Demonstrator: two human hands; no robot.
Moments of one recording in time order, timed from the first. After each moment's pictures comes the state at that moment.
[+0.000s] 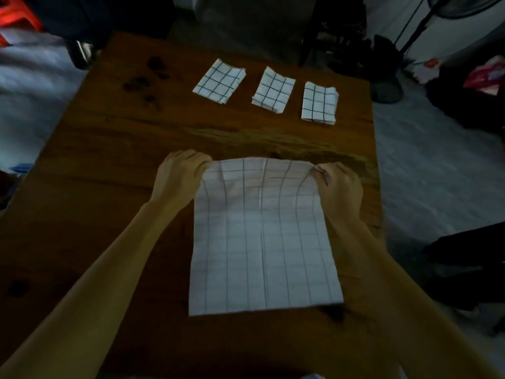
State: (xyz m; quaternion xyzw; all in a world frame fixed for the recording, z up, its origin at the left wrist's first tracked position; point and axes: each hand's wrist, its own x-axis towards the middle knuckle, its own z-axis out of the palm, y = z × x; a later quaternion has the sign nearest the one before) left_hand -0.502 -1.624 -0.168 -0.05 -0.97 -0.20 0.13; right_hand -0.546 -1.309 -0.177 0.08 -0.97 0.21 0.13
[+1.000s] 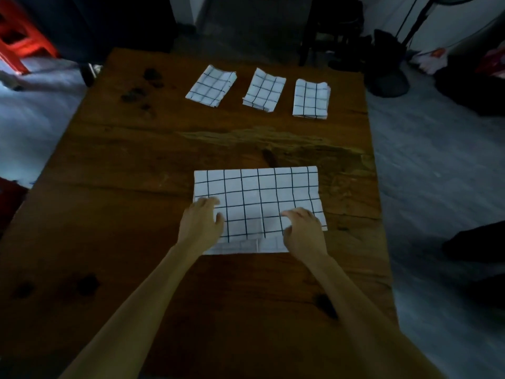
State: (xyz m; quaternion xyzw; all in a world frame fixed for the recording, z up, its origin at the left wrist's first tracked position) left_hand -0.446 -1.547 -0.226 0.09 -0.97 -0.23 -0.06; right_hand -0.467 -1.307 -0.247 0.10 -0.97 0.20 -0.12
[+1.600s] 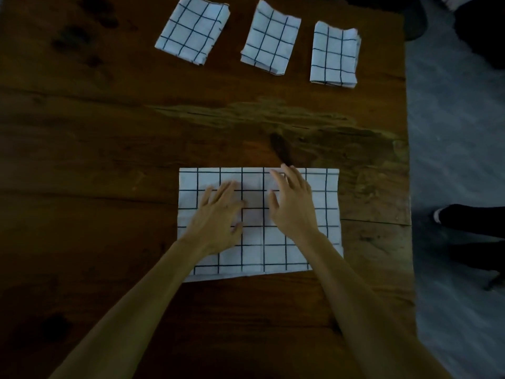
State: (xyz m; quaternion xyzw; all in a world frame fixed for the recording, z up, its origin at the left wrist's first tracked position) left_hand -0.521 -1.563 -0.297 -0.16 -0.96 -0.15 -0.19; right_hand -0.564 -1.372 -0.290 0.11 -0.97 0.19 -0.10
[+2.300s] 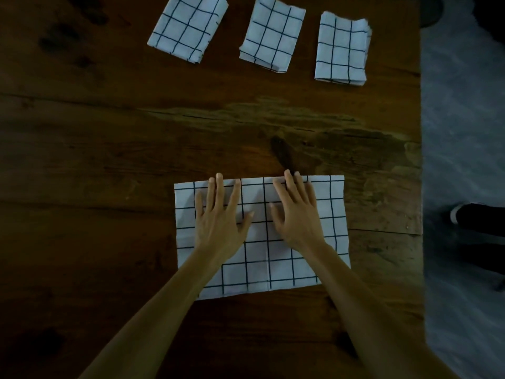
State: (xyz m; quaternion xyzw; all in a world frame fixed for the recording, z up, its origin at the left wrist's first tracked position) left_hand -0.531 -1.535 -0.320 0.02 -0.98 -0.13 -0.14; right_hand -0.569 -1.352 -0.322 0.16 -0.97 0.13 -0.14
